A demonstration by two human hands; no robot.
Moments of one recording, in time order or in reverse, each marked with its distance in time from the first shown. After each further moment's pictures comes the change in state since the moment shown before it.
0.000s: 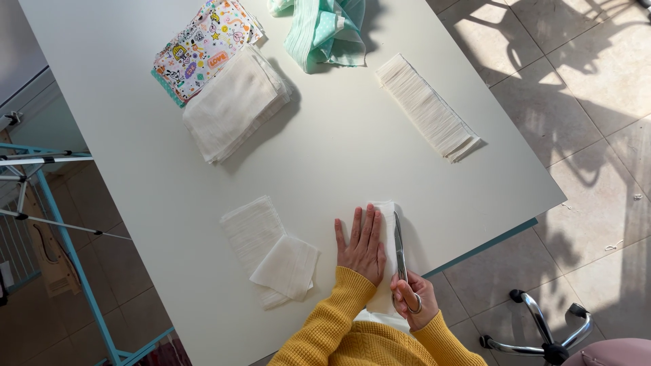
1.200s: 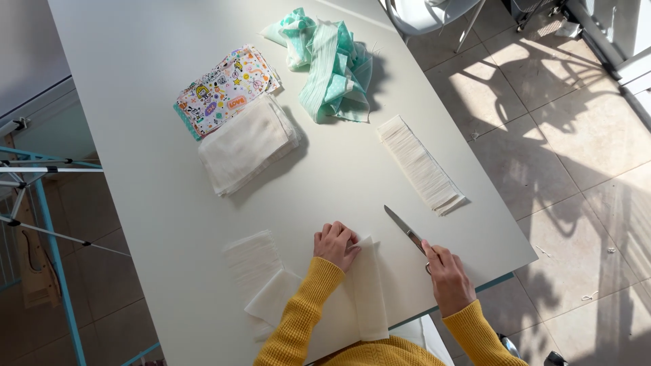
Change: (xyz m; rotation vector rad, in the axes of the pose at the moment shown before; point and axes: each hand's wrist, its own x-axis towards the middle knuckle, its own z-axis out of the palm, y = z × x) left_hand 0.088 -0.062 -0.026 -0.331 -0.210 -0.192; right_hand 0.055 -0.168 0.010 -2.053 0.257 -0.559
